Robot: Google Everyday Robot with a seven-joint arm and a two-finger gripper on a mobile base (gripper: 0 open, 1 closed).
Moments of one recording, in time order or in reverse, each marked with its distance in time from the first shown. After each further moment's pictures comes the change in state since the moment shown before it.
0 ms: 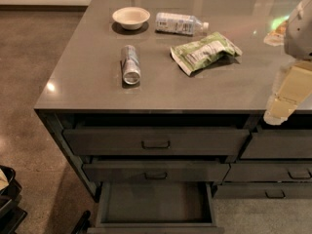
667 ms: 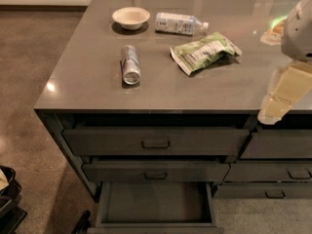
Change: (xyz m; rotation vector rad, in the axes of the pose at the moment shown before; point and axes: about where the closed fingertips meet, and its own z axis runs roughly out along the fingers) arm -0.010 0.001 0.001 0.013 -0.042 0.000
